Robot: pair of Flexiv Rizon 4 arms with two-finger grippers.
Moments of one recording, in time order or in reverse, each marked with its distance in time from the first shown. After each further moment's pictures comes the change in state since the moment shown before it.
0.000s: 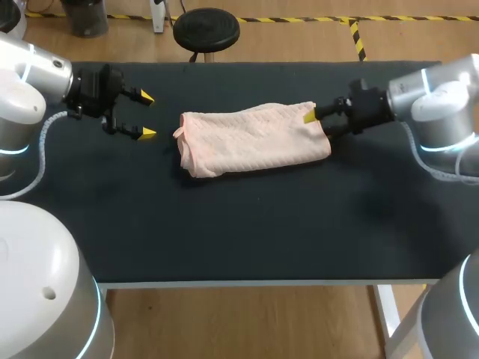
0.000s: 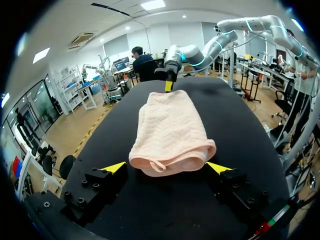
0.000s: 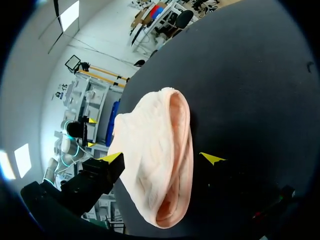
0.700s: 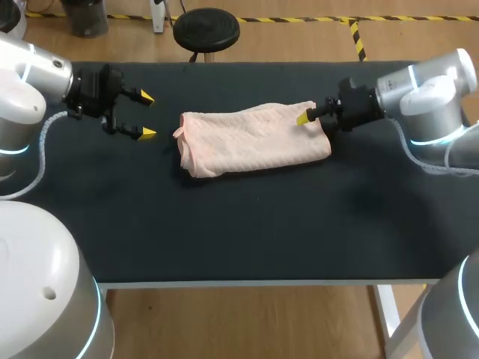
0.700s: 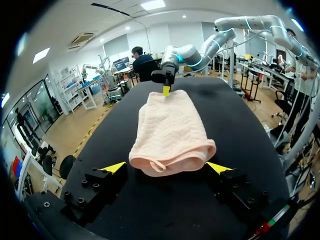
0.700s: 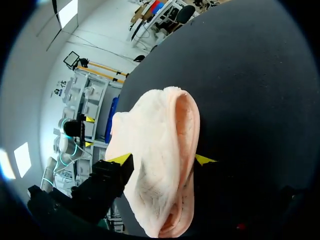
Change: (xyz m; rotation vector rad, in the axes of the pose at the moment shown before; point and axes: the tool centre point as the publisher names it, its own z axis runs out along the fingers) left arm 0.000 0.000 0.000 0.000 0.000 0.000; right arm 0.002 0.005 0.020 0.041 -0.012 -0.003
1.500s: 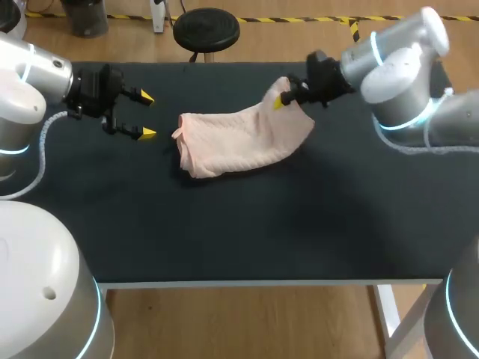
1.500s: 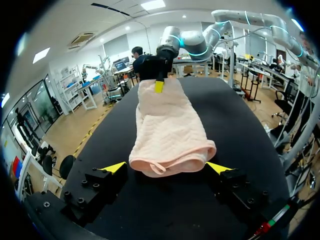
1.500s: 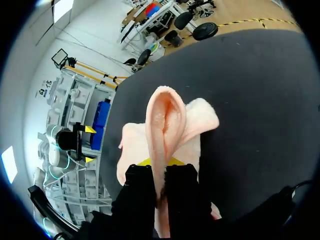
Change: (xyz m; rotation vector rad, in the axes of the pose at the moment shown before) left arm 0.000 0.000 0.000 0.000 0.000 0.000; right arm 0.104 0.026 0.035 -0.045 -0.177 -0.024
